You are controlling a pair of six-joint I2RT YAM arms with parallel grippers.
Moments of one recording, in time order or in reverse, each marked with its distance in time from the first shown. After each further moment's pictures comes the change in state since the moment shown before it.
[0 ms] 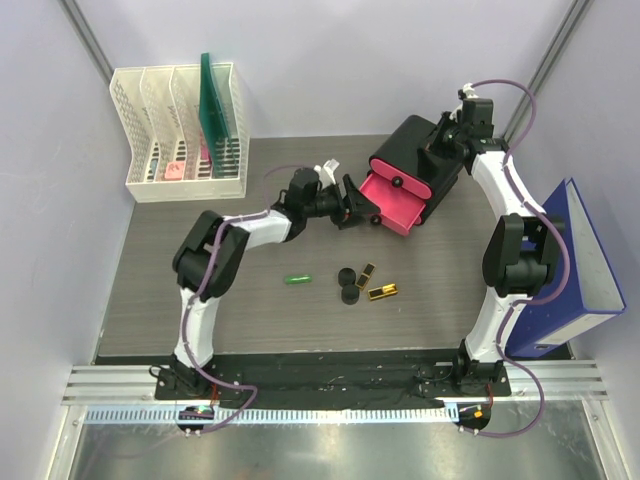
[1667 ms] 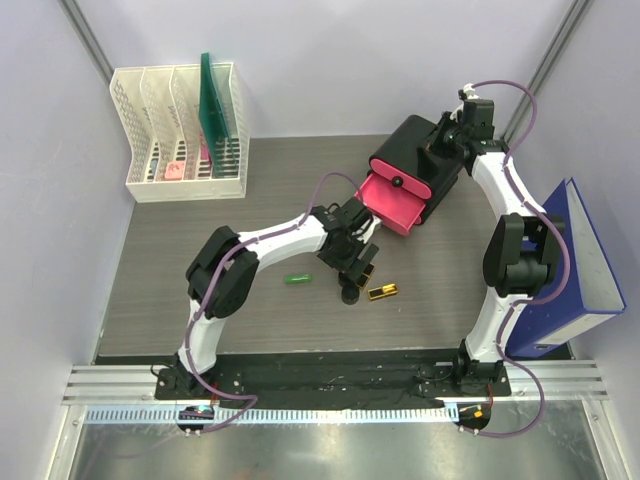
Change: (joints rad) left arm -0.283 -0.088 0.252 -1.234 -0.551 1.004; right arm 0.000 0.000 -0.019 0.034 -0.018 0.000
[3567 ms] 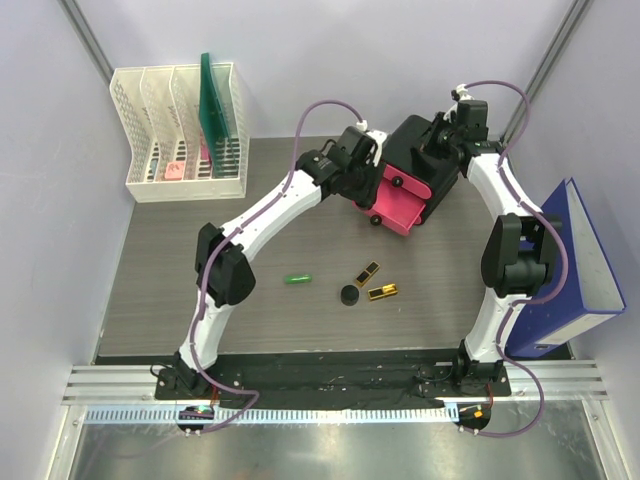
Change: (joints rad) left arm 0.087 0.109 0.628 -0.120 -0.106 -0.050; right arm 0.028 0.000 -0.016 0.033 -0.010 0.000
